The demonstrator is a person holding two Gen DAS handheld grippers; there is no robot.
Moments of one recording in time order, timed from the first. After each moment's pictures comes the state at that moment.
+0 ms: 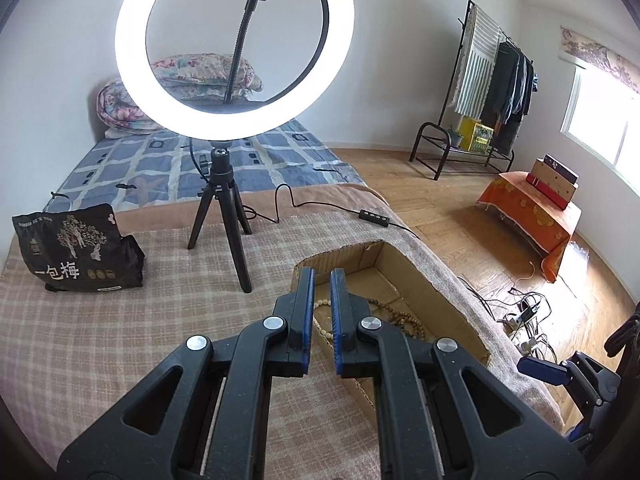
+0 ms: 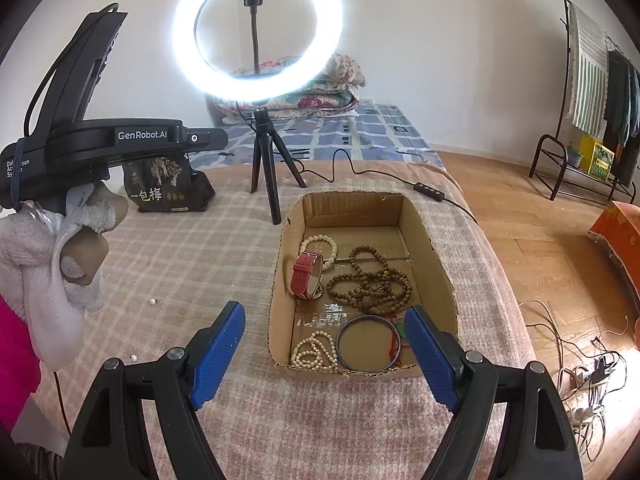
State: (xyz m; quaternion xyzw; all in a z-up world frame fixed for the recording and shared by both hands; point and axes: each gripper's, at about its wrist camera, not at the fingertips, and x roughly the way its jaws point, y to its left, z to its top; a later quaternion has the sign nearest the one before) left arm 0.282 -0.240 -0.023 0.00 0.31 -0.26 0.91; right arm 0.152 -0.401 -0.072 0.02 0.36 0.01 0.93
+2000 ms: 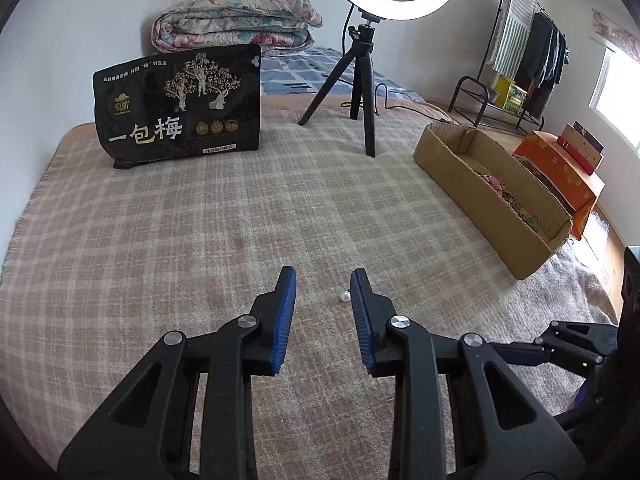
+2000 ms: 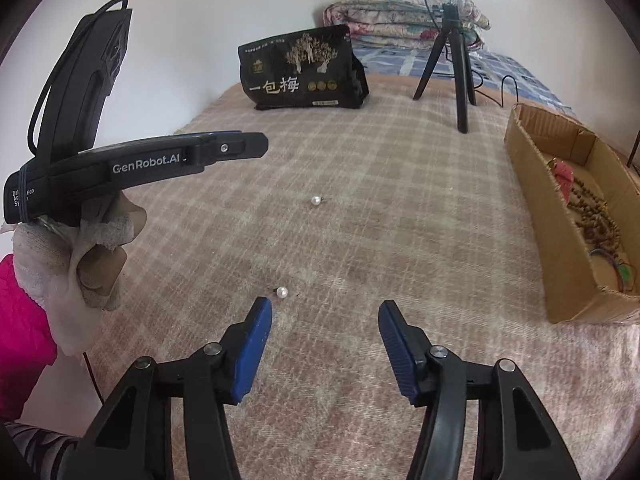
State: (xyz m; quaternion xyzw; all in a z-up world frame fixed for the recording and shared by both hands) left arm 0.250 -0.063 -0.146 0.02 0.40 -0.22 0.89; right arm 0.165 -0.223 -0.178 0.02 0.46 0.18 0.87
